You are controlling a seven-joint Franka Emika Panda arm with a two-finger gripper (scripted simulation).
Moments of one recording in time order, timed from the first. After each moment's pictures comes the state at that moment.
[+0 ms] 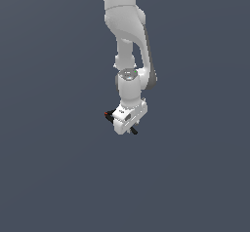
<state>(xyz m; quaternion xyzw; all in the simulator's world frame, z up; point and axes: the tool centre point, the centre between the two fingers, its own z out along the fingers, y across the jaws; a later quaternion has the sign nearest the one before) -0.014 0.040 0.048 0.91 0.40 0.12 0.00</state>
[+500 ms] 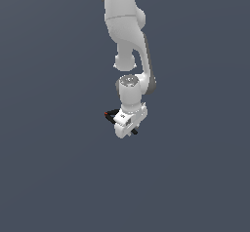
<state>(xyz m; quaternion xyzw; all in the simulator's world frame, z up) -0.010 0.043 0.022 0.91 0.40 0.12 0.00</state>
